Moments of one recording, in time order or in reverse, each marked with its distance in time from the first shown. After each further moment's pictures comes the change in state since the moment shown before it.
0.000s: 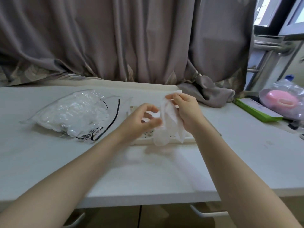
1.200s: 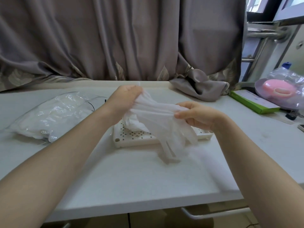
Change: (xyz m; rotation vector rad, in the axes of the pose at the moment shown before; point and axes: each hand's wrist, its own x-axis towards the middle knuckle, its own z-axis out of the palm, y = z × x) left_hand 0.061 0.027 -0.003 -0.147 0.172 -0.068; right_hand 0.020 0.019 -0.093 -0.005 -0.671 0.243
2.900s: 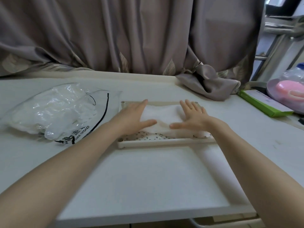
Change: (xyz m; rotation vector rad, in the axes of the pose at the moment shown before) left_hand 0.022 -0.083 -0.006 1.048 -0.250 0.087; right_hand 0.045 0.032 -0.002 -1.178 0.243 0.329
